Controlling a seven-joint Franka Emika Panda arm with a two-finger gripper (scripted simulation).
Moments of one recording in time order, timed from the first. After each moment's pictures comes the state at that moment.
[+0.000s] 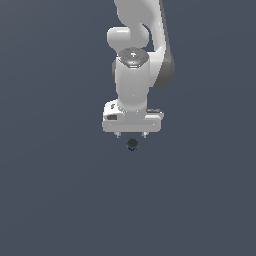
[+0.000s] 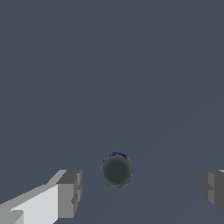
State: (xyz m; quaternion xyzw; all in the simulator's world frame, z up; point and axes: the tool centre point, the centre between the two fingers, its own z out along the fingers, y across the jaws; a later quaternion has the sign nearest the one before) arm 0.012 0.013 0.196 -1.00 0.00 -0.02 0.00
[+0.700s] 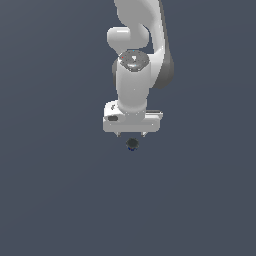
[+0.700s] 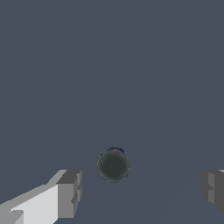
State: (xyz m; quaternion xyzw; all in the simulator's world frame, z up) arm 0.004 0.011 0.189 -1.00 -0.01 -0.01 -0.01
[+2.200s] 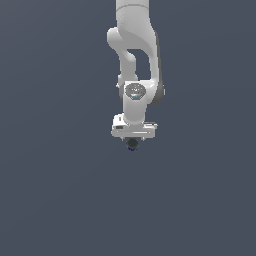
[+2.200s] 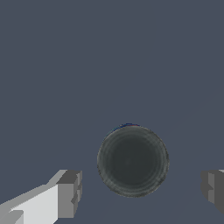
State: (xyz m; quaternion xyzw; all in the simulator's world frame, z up) arm -0.059 0.025 0.065 -1.00 0.02 0.00 0.00
